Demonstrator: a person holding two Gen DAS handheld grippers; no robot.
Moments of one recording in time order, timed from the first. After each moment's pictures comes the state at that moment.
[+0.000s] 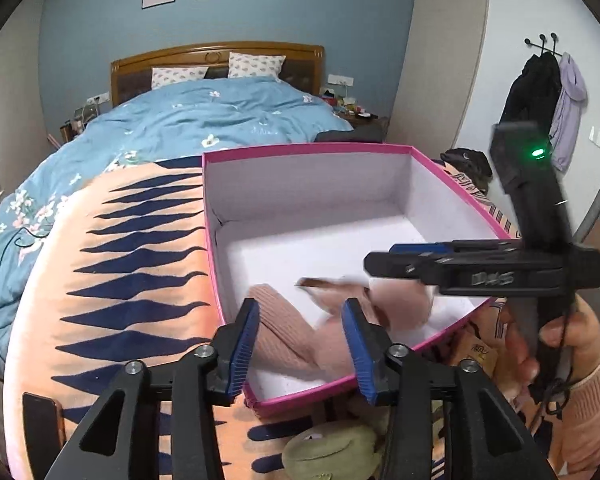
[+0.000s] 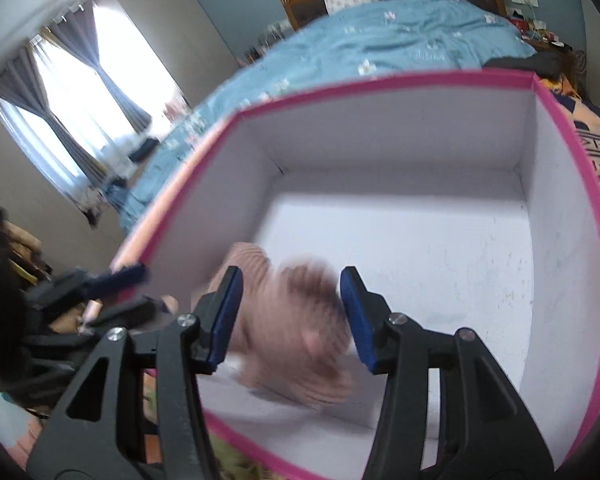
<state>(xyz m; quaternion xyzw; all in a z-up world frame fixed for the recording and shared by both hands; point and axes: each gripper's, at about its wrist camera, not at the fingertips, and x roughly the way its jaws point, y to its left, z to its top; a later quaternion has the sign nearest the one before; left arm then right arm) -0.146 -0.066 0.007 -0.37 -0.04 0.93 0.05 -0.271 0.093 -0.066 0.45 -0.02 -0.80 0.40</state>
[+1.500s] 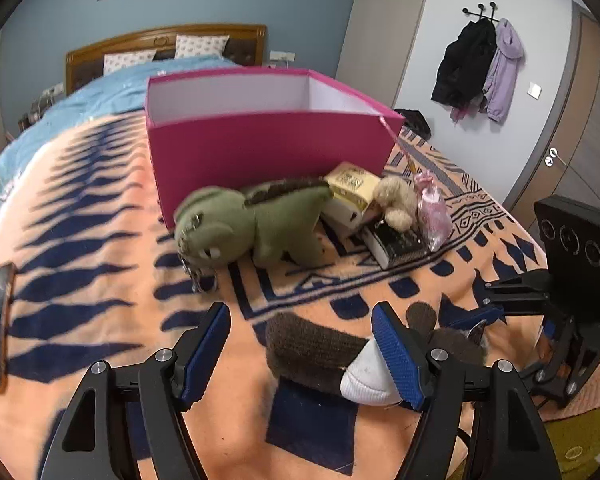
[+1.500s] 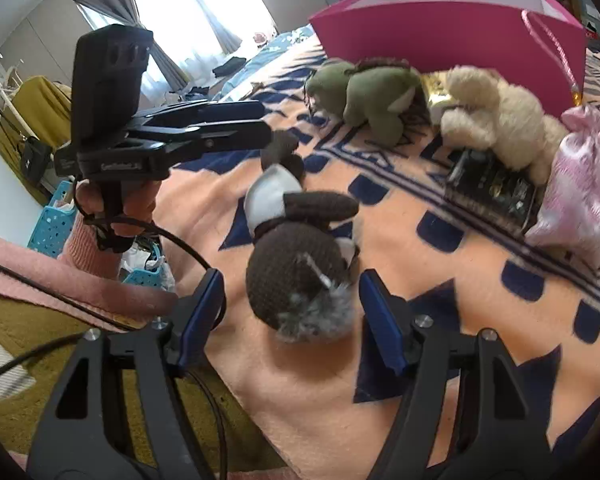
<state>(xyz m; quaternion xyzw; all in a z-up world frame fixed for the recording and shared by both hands) 0.007 -0.021 -0.047 -0.40 -0.04 0.90 0.15 -0.026 0.198 -0.123 0.46 0.05 -0.70 0.54</state>
